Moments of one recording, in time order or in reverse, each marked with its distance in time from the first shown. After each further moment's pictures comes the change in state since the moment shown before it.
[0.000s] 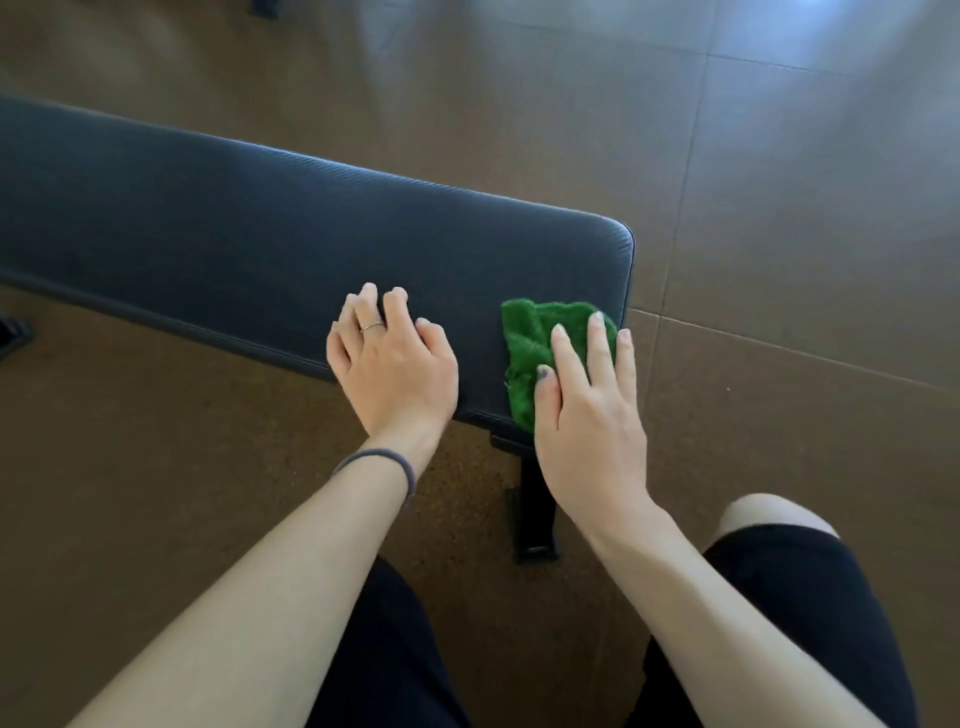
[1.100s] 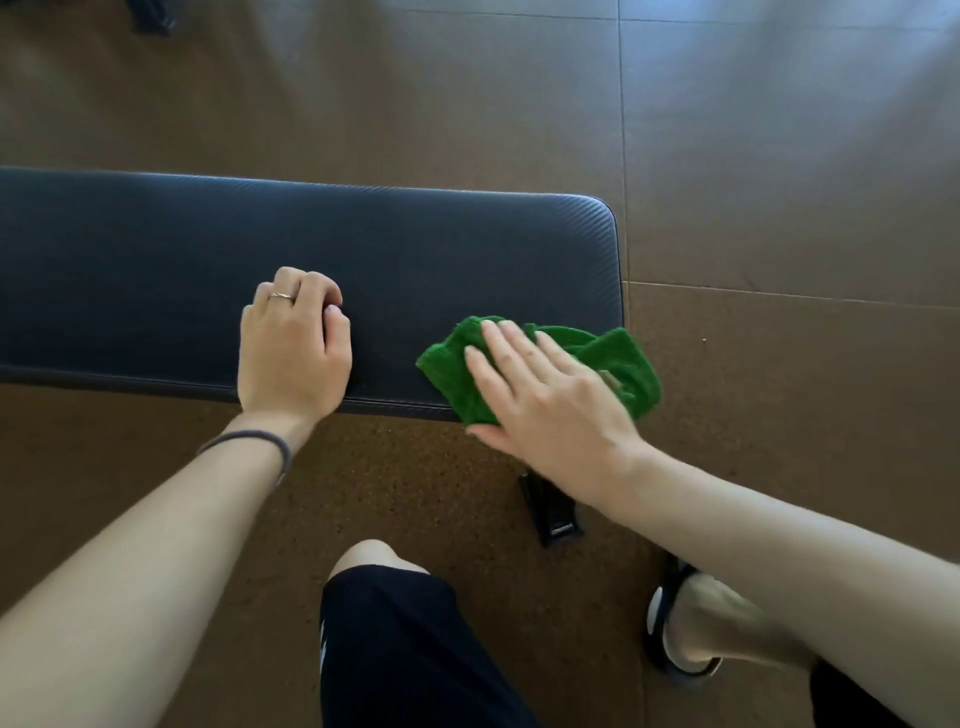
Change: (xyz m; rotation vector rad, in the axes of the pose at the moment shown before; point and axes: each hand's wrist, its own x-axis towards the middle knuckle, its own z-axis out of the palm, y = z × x) left_hand 0.100 -0.094 -0.030 -0.076 -0.035 0.543; right_hand 0.011 -0.022 0.024 -0.634 0.045 -0.623
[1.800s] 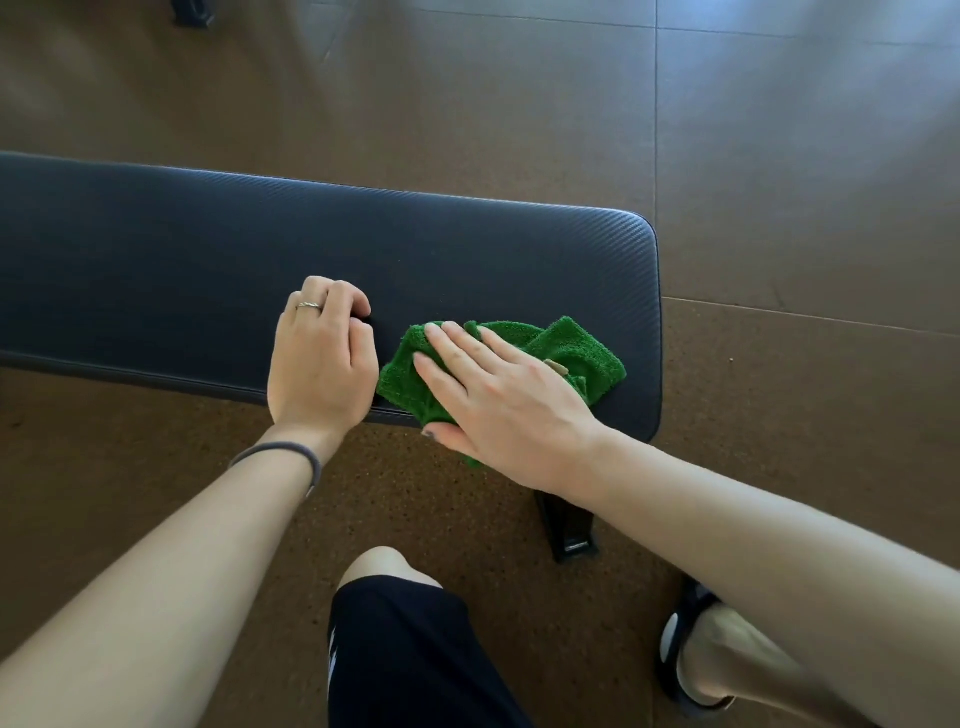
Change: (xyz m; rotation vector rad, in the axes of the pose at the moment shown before) left_hand -0.003 0.006 0.002 -0.152 0.036 -0.073; right_hand 0.061 -0.024 -0.008 0.146 -0.092 -0.166
